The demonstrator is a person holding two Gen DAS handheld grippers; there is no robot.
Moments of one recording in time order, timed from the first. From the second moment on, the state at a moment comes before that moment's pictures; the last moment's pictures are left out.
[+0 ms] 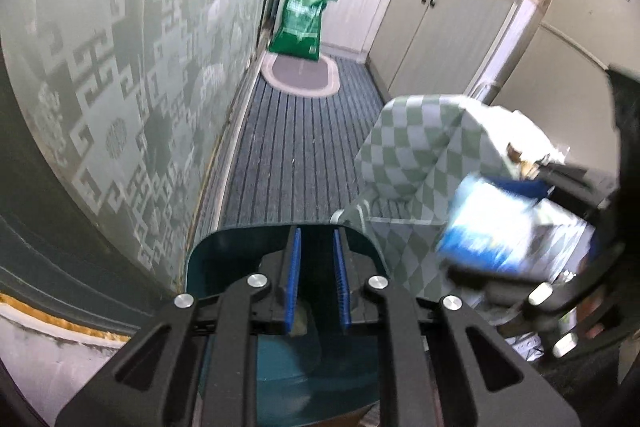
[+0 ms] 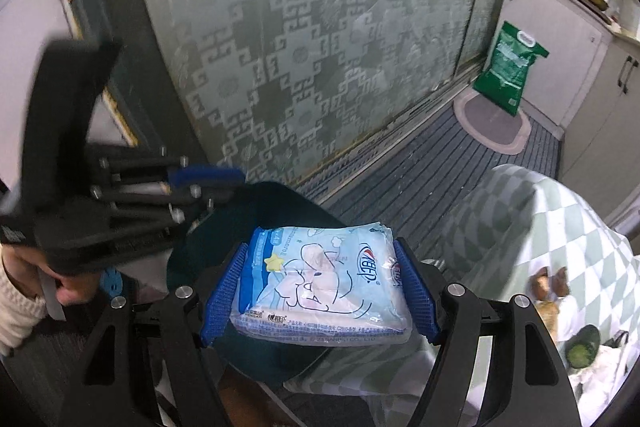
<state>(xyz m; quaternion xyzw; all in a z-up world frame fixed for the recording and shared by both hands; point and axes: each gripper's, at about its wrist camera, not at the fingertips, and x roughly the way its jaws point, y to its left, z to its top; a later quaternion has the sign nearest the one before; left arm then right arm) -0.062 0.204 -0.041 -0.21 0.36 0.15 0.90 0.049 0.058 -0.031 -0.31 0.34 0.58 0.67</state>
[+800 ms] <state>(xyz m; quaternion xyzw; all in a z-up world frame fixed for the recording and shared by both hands) -0.062 0.188 0.017 -0.22 0.21 0.12 0.95 0.072 0.029 0.000 -0.27 0.31 0.55 0.73</state>
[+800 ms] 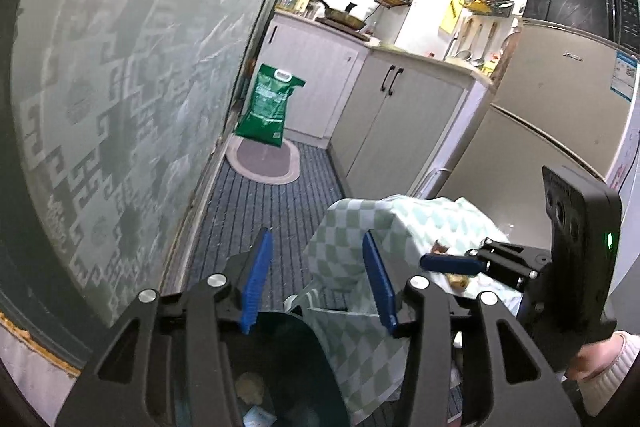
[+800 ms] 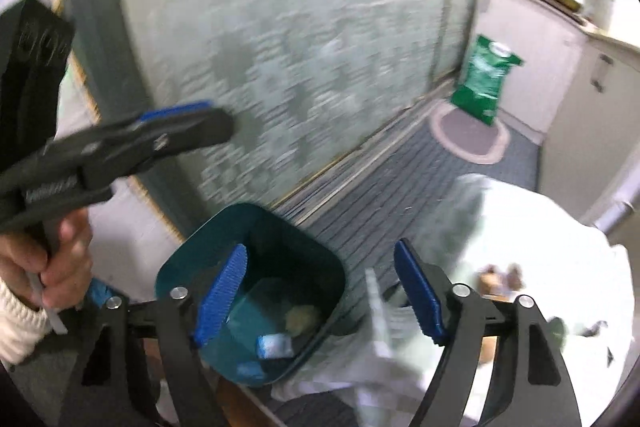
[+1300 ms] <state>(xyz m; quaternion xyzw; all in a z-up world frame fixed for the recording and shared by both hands) -0.005 0.117 0.010 -0.15 0.25 0.06 0.96 0.158 -0.067 0.059 -0.17 0.29 0.47 0.82</state>
